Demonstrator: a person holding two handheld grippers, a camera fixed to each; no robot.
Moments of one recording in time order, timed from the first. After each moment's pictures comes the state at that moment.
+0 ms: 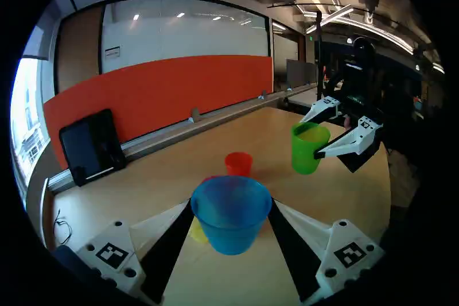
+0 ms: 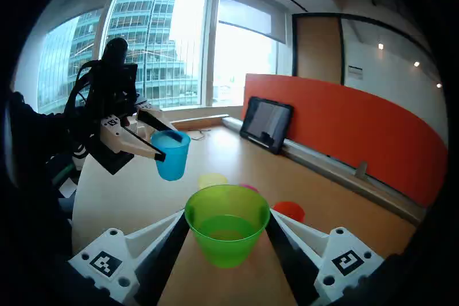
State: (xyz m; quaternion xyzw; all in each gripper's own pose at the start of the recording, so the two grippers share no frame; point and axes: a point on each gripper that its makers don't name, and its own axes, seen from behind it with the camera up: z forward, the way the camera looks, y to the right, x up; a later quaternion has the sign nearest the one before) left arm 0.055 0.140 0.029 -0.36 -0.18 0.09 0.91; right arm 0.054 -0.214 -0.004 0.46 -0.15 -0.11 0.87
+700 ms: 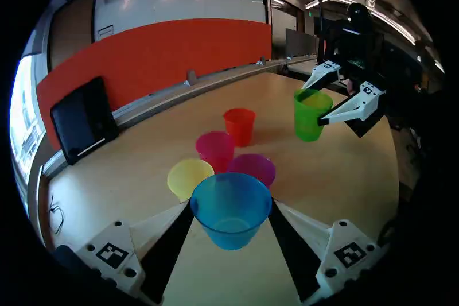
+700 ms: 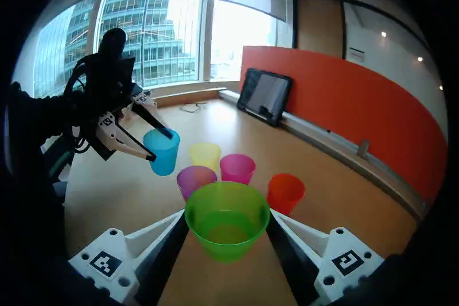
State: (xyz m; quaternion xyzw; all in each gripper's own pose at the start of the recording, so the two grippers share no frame) left arm -0.024 0.131 0.024 -0.36 -0.26 0.13 0.89; right arm 0.004 -0.197 0.007 0.45 -0.21 -0.14 0.86
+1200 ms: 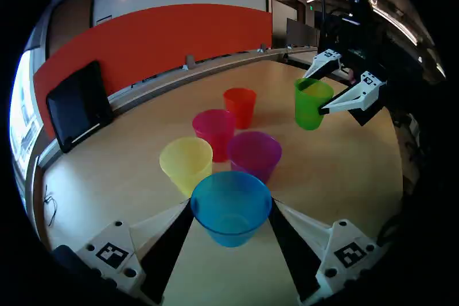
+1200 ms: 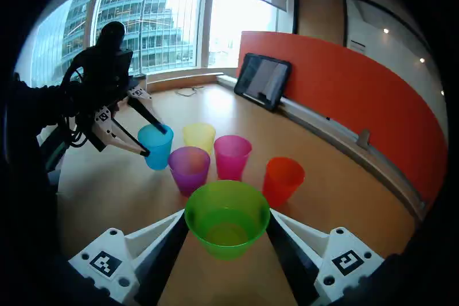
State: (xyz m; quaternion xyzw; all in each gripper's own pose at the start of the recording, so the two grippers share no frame) left arm -0.060 0.128 0.024 -0.36 -0.29 0.13 0.88; right arm -0.025 -0.187 0.014 0.44 -0.24 -0.17 0.85
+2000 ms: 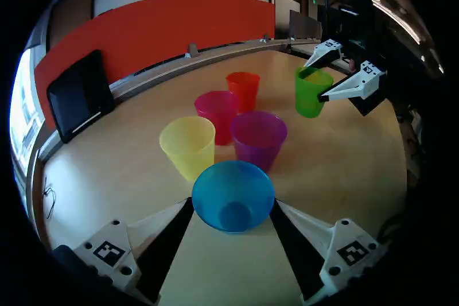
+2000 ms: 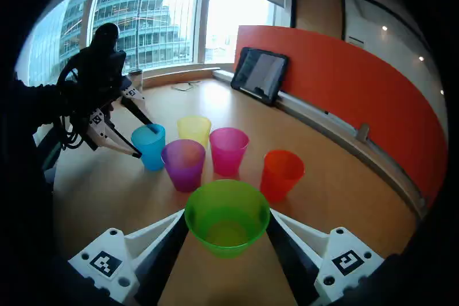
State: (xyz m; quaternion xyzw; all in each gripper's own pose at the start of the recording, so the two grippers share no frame) left arm -0.085 0.118 0.020 -0.35 -0.31 0.14 0.87; right arm -0.041 -0.186 0.020 0.43 -0.25 -0.17 0.85
